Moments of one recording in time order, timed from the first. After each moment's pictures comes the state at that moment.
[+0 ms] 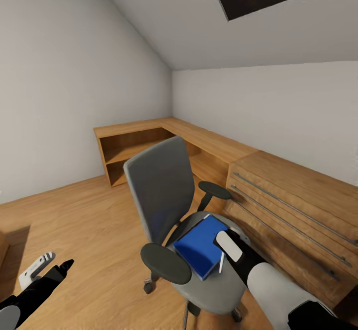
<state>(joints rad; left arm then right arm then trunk) -0.01 0.11 0.37 -1.62 0.87 0.63 0.37 -0.77 0.07 0.38 -0.50 -1.02 0.24 -0.73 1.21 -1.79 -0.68</state>
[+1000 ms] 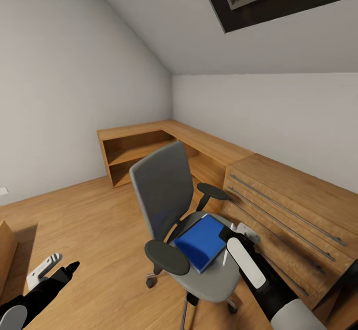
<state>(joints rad) -0.01 0.11 0.33 -1.59 0.87 0.63 0.38 -0.52 -0.04 0.39 -1.13 -1.03 0.25 -0.89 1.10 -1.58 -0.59</state>
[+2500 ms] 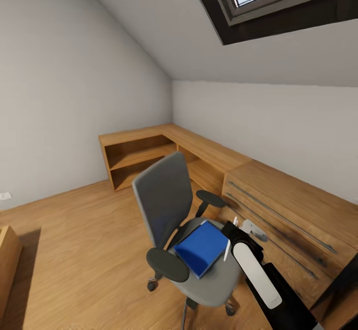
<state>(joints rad) -0.01 0.10 0.17 -0.78 0.39 0.10 0.21 -0.42 -0.06 0.39 -1.46 -1.02 0.24 -1.02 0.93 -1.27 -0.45</state>
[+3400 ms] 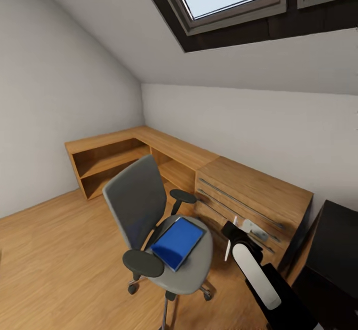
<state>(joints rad) -0.01 0.06 0.12 -0.57 0.27 0.06 0.21 -0.42 -0.07 0.40 -1.46 -1.00 0.25 -1.02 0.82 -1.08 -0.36</state>
